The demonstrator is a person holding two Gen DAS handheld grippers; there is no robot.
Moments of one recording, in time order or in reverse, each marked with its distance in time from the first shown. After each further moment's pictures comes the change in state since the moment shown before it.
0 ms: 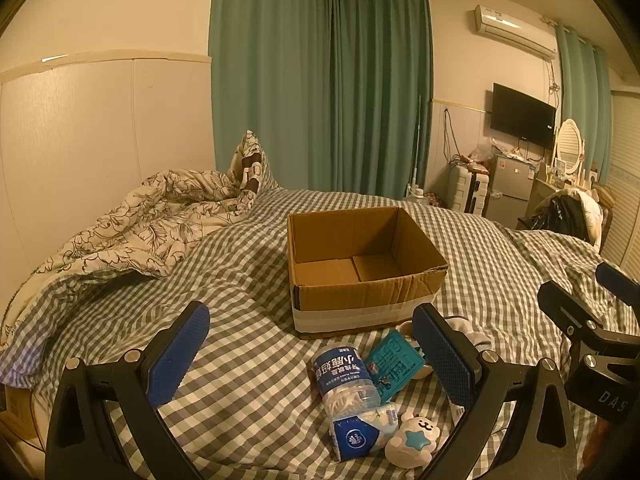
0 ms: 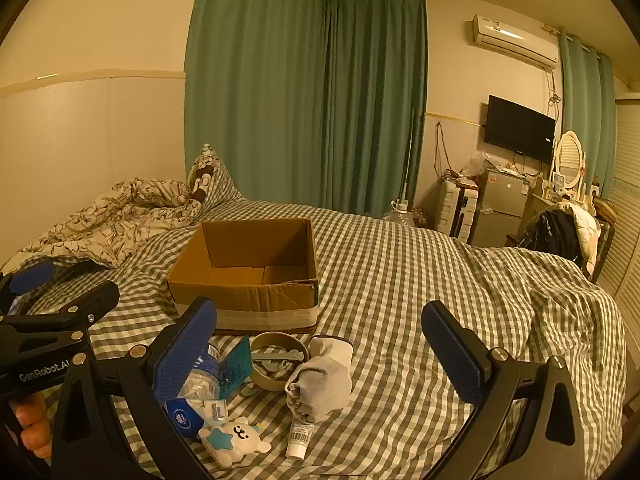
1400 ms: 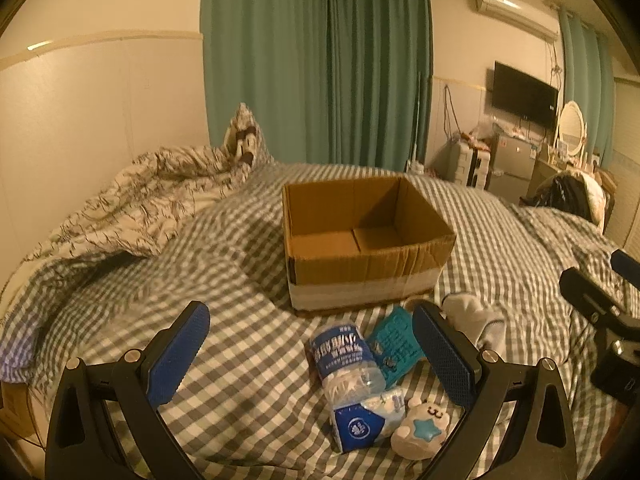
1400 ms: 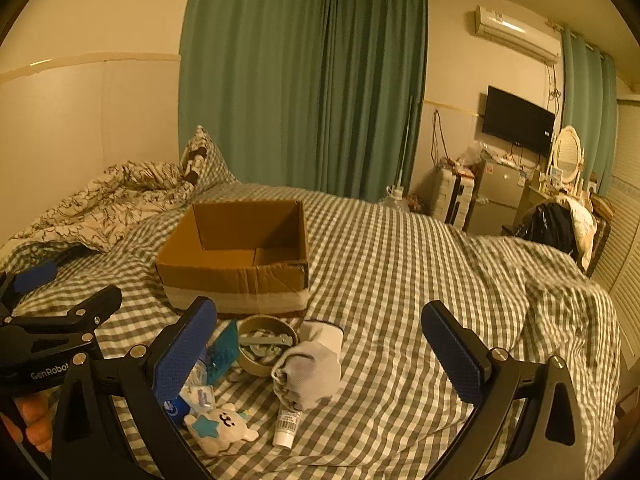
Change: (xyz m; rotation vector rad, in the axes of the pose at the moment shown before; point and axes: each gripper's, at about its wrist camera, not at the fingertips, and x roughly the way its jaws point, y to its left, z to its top) left arm 0.033 -0.004 -0.013 0.010 0.109 -0.006; right arm 0.013 -0.008 -0.008 -0.010 0.072 -0.021
